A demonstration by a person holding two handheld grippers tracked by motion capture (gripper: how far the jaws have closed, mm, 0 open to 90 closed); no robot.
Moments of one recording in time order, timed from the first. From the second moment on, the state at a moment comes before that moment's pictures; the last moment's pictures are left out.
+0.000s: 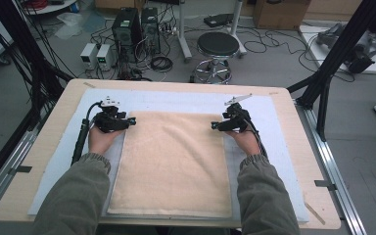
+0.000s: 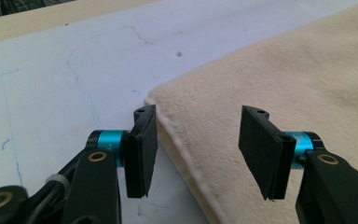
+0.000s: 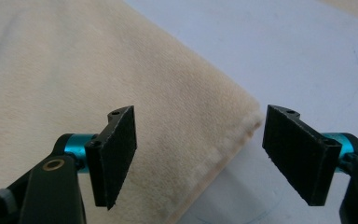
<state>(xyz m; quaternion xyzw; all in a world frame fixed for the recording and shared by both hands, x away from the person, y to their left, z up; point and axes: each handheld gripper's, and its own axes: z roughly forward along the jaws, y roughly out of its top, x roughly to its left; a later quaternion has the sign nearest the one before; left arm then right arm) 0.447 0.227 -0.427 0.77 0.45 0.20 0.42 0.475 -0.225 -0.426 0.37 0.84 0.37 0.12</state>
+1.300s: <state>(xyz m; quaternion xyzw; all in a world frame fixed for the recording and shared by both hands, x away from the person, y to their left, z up) 0.422 0.228 -0.395 0.76 0.41 0.19 0.47 0.441 -0.233 -0.391 0.32 0.82 0.46 0.09</state>
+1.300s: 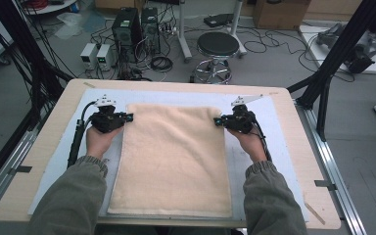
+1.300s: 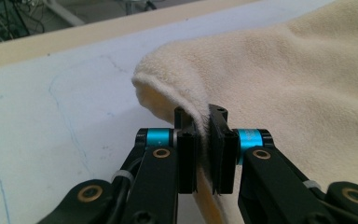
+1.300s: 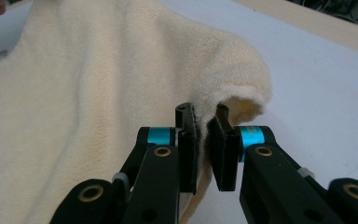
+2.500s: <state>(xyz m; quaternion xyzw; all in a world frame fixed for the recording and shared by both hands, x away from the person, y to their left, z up) 0.273 0.248 -0.413 0.81 0.29 0.16 0.48 0.300 -0.242 -0.400 0.23 0.86 0.45 0.05</state>
